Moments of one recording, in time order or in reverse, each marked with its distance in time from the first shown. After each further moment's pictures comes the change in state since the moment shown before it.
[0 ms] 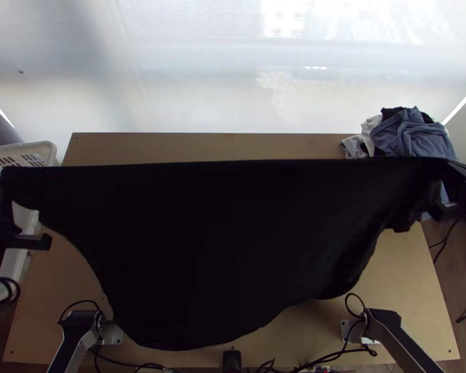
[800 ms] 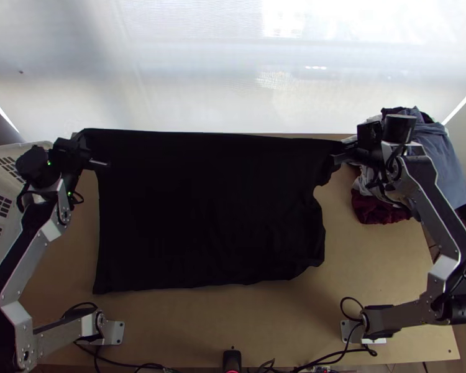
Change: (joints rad) left arm 0.090 0.690 -0.350 0.835 0.049 0.143; right arm 0.121 0.554 -0.467 0.670 0.087 -0.137
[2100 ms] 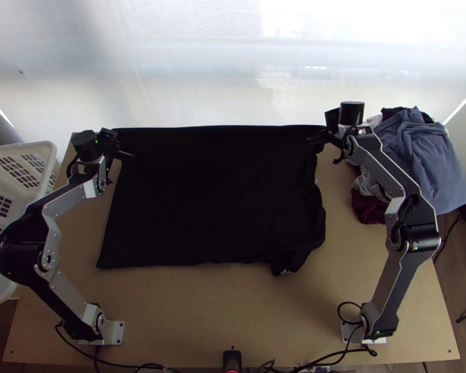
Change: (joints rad) left arm -0.076 0.573 0.237 0.192 -0.151 0.109; right arm 0.086 0.494 0.321 0.212 0.303 -0.086
